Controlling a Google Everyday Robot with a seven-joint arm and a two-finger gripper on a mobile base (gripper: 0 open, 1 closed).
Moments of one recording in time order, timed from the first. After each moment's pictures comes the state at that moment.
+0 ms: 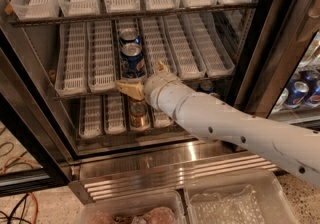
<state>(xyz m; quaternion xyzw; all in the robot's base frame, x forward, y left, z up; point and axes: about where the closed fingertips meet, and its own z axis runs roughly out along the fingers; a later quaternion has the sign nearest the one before) 0.619 0.058 0.836 -0.27 0.71 0.16 0.62</state>
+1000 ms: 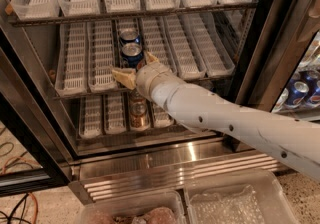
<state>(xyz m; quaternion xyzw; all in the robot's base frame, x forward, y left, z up) 0.642 0.080 0.853 -0.27 0.69 0.18 0.64</state>
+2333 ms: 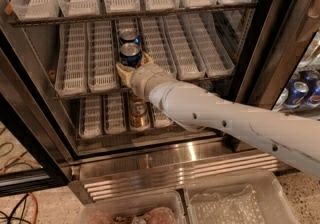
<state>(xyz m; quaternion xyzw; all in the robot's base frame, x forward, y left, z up) 0.647 0.094 0.840 -0.27 0.70 0.19 0.63</state>
